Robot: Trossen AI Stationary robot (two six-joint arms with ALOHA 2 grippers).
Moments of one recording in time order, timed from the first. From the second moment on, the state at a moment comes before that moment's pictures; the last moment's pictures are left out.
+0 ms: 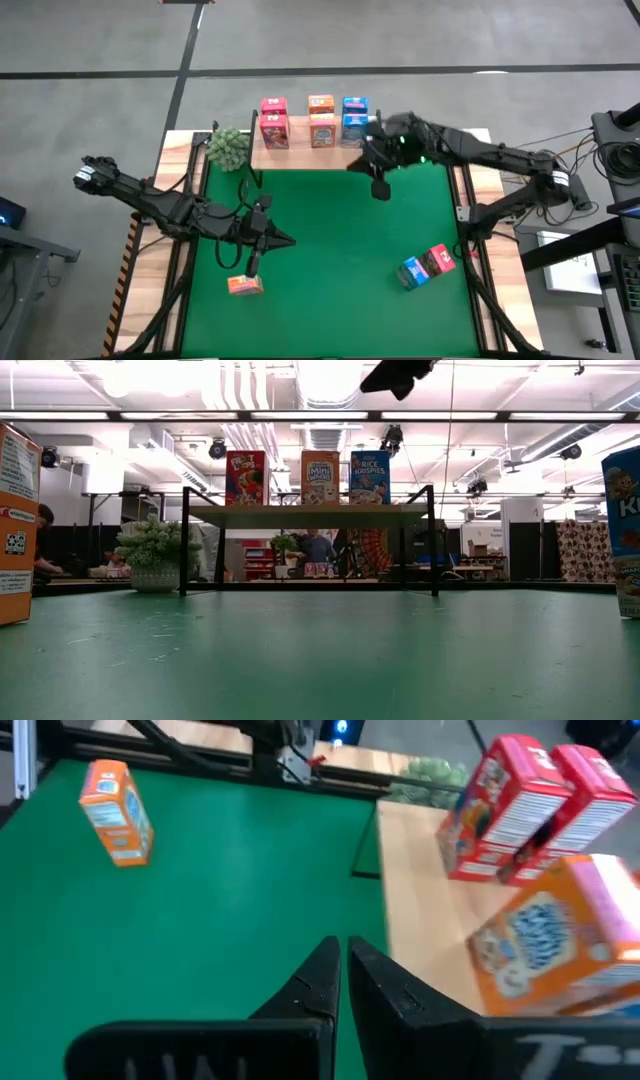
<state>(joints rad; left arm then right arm) -0.39 1.12 0.97 -0.14 -0.25 -0.24 -0.25 1.34 1.37 -0.56 -0.20 -0.29</state>
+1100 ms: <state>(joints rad) -0.65 1.49 1.36 -1.26 -0.01 -0.96 -0.07 1.14 0.78 0.18 -0.13 -0.27</state>
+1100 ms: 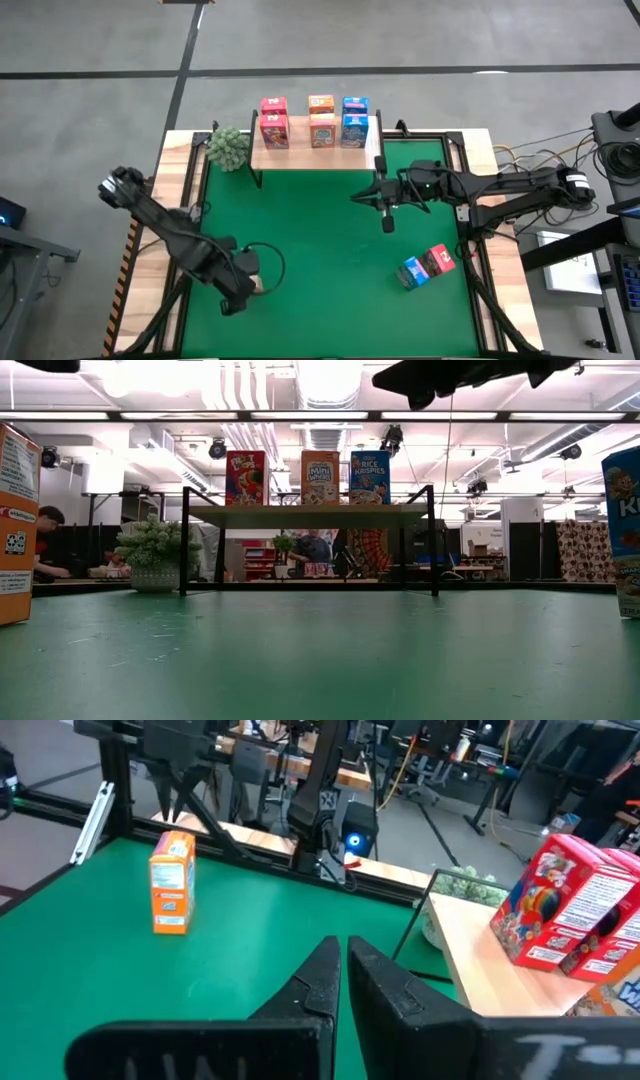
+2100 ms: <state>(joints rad) -0.77 1.53 1.37 -1.26 -0.13 -1.11 -0.02 1.13 0.59 0.45 -0.14 -0.27</state>
